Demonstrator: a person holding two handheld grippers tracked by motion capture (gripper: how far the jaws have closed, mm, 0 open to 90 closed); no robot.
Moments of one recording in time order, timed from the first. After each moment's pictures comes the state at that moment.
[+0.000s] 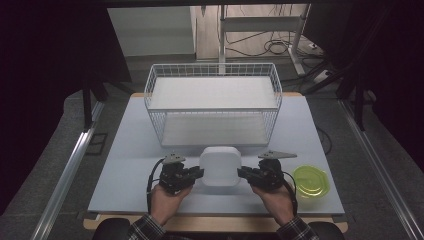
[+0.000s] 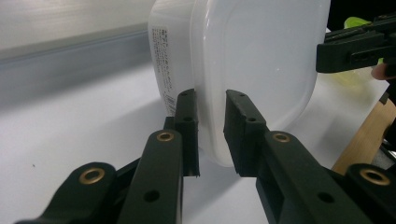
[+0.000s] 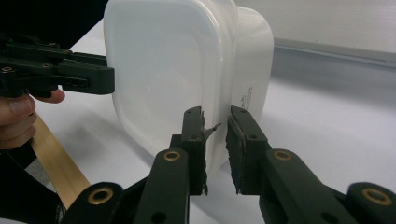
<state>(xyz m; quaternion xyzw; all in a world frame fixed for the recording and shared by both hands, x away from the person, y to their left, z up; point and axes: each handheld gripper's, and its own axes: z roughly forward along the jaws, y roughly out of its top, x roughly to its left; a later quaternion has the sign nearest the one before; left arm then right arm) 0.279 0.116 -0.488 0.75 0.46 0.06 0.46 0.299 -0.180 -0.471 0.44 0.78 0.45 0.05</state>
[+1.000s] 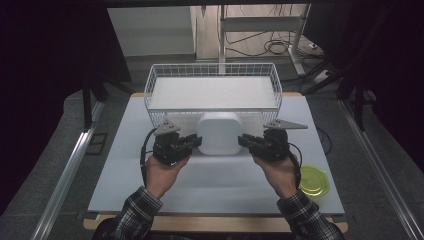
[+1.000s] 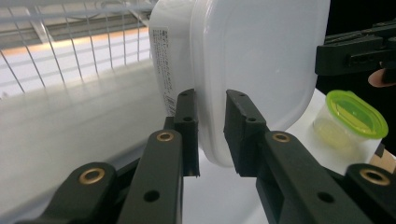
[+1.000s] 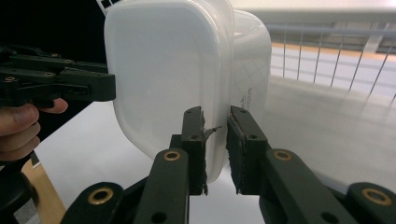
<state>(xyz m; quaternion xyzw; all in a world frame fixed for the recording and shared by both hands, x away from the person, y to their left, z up) 0.311 0.124 -0.400 0.74 0.43 0.13 0.51 0.330 -0.173 -0.387 0.40 0.76 0.51 0.11</state>
